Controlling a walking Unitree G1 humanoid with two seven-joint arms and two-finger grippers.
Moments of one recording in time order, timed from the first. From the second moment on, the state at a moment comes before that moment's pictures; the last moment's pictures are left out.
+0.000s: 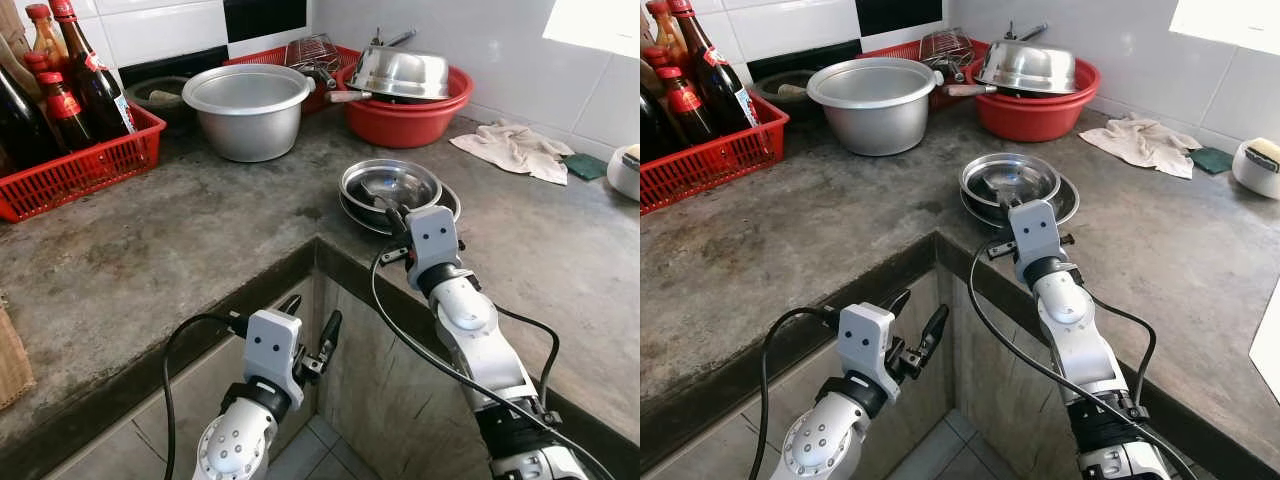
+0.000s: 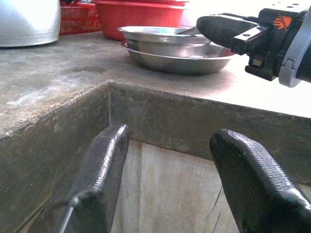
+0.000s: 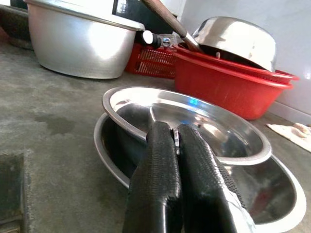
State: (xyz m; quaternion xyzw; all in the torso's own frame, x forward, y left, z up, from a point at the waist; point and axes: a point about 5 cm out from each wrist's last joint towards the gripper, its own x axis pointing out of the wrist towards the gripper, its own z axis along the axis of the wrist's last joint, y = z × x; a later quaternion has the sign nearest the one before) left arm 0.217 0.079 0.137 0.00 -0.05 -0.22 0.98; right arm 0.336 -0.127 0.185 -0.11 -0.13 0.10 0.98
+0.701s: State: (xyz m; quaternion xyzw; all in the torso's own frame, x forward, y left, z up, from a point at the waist) left arm 0.218 0.080 0.138 0.00 -0.05 -0.21 0.98; right arm 0.323 -0.118 0.225 -0.06 -0.20 0.07 0.98
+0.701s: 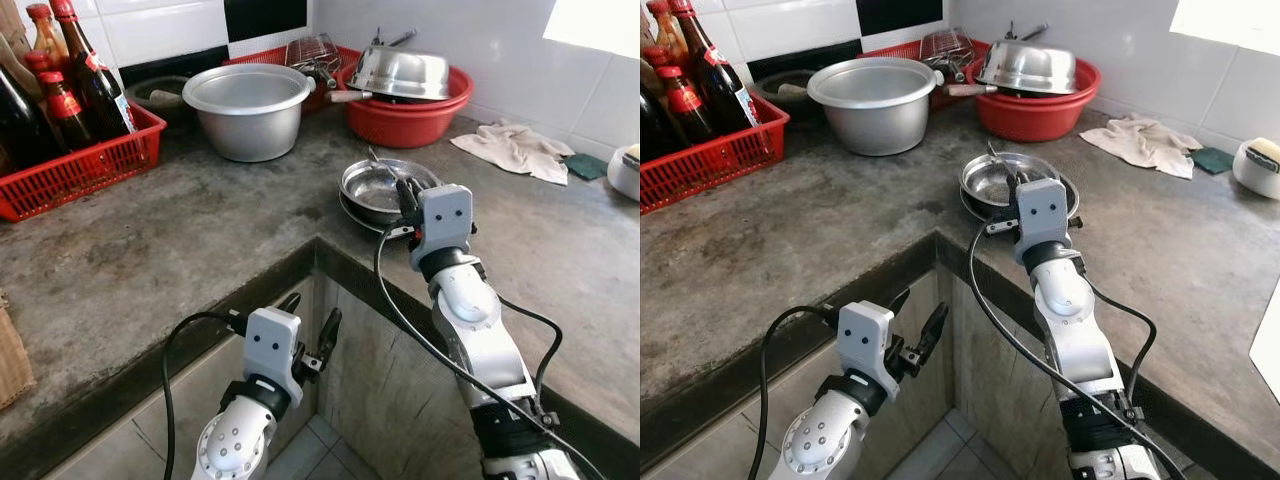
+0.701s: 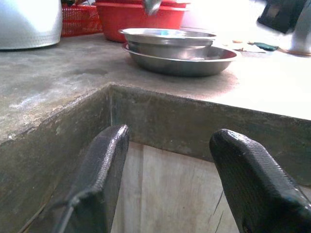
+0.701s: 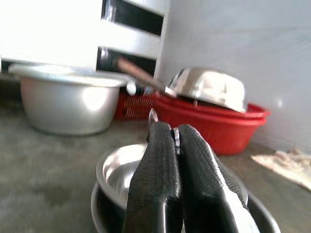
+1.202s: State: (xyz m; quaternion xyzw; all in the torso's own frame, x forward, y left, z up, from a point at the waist) left arm 0.220 0.084 0.140 0.01 -0.07 -0.19 0.98; right arm 0.287 -0.130 0.238 -0.03 -0.24 0.02 0.97
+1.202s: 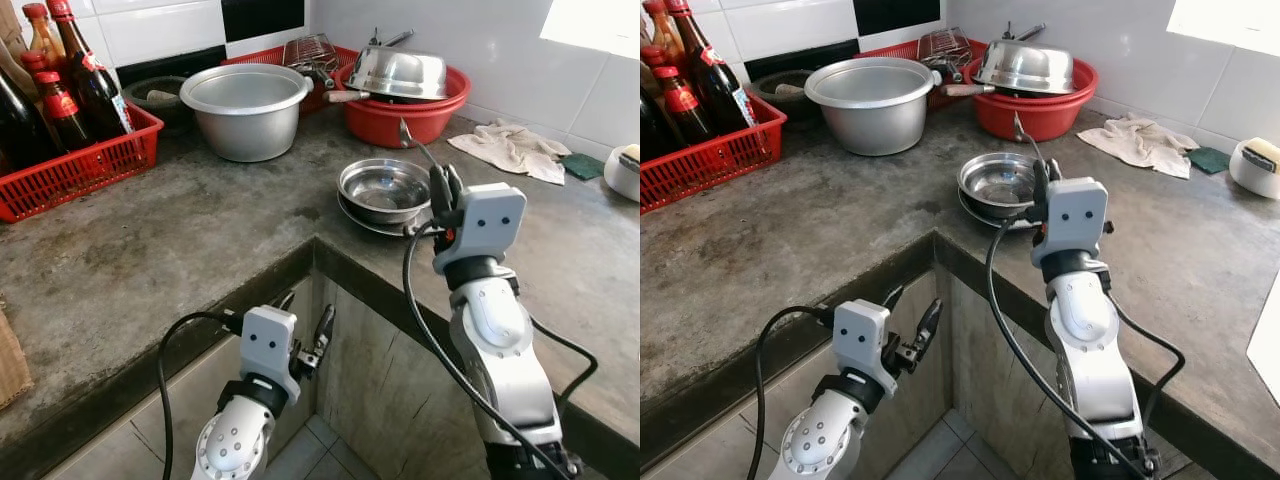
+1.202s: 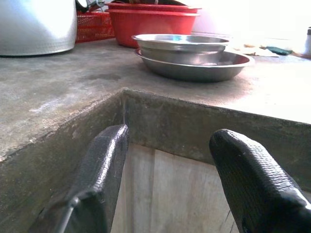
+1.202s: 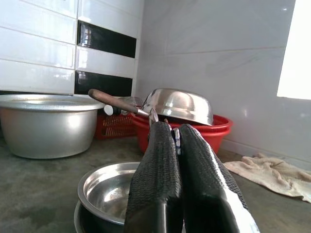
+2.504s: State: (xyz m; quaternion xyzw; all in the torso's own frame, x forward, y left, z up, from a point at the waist) left arm 0.219 0.081 0.138 0.00 -0.06 -0.19 0.98; right arm 0.284 -0.130 0.225 -0.03 -0.20 0.01 0.98
